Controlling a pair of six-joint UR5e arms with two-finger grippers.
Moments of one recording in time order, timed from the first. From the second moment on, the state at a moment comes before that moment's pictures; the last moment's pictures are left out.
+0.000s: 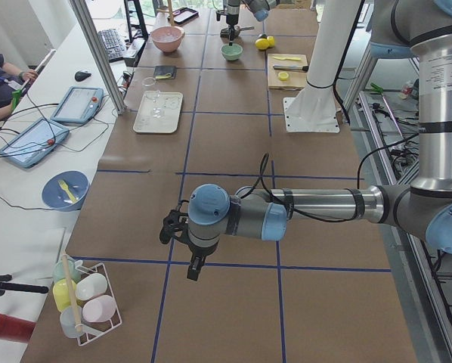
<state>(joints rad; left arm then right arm) -1.66 -1.45 -1.68 -1.72 -2.36 0.20 0.94 -1.74 1.78 -0.95 2.13 0.78</state>
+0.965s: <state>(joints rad) -1.66 -1.45 -1.68 -1.72 -2.36 0.20 0.90 -1.72 1.77 -0.95 2.08 0.75</state>
